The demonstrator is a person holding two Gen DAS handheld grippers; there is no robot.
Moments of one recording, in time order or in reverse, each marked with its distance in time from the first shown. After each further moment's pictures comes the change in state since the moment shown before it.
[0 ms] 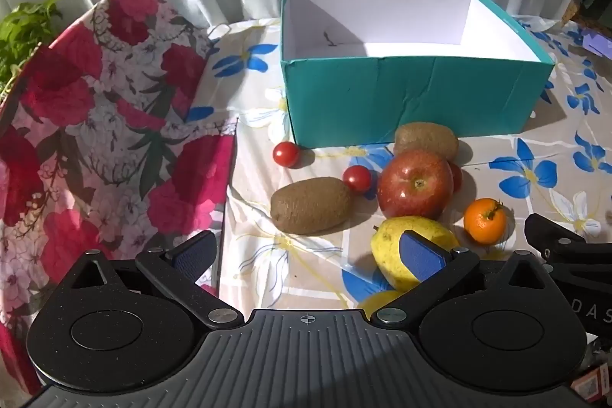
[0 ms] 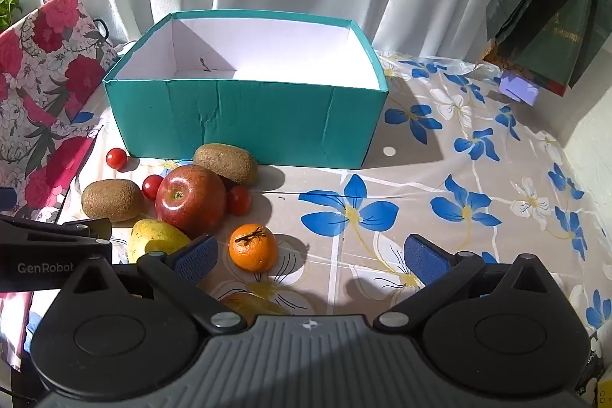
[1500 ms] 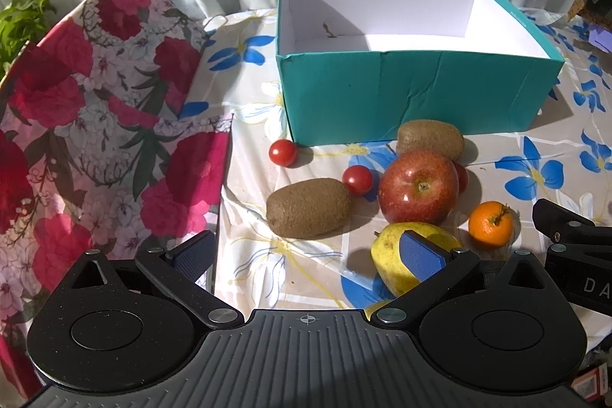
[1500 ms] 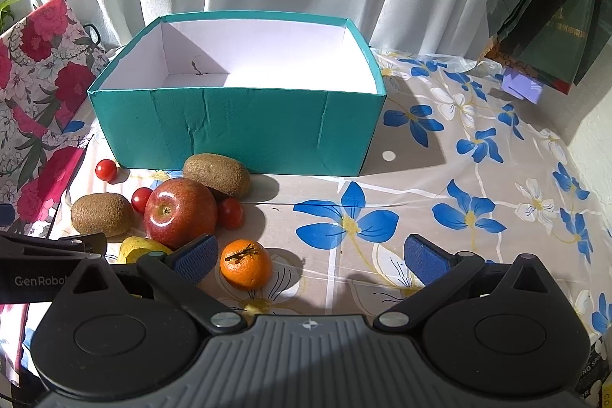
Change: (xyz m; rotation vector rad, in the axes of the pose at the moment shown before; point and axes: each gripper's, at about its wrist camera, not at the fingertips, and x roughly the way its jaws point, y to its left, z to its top) left arm 0.014 0.001 0.008 -0.002 0.041 -0.007; right arm 0.014 -0.006 0.011 0.026 0.014 0.006
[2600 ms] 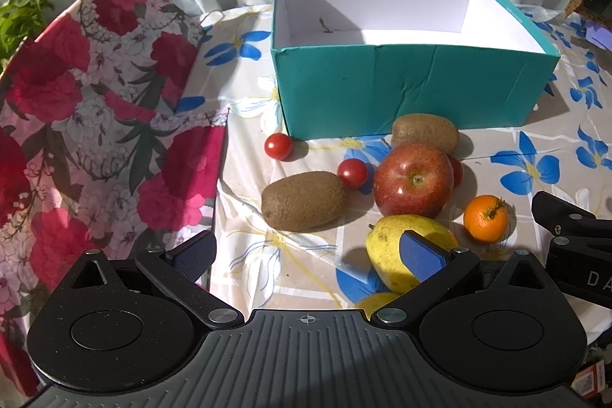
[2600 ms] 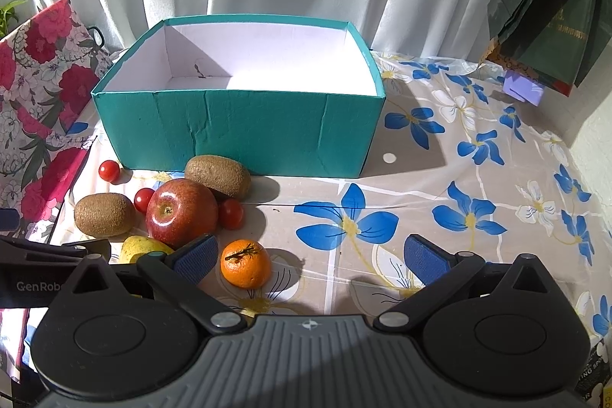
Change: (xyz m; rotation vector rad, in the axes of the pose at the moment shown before) left arm 0.001 -0.003 0.000 -0.004 0.019 -0.003; right arm -0.003 -0.003 -0.001 -0.001 -0.012 0.006
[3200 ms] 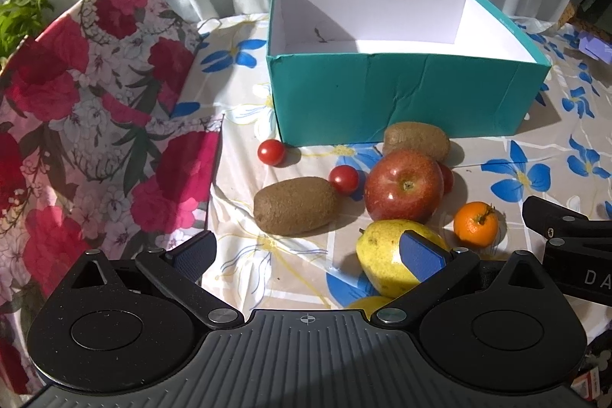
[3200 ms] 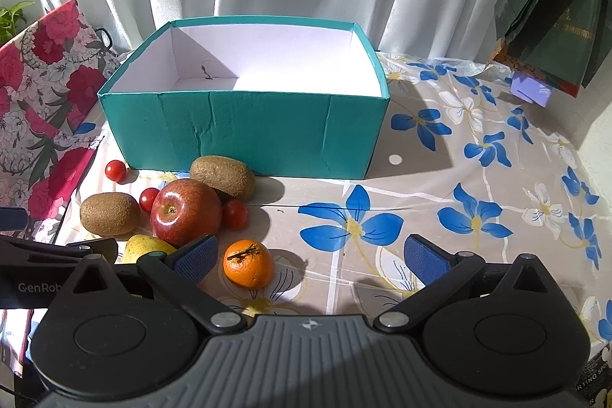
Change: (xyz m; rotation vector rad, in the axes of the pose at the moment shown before) left arm -0.006 -0.003 -0.007 -0.016 -0.049 -0.025; right arm 0.001 -0.008 -0.001 -0.005 -0.008 0.043
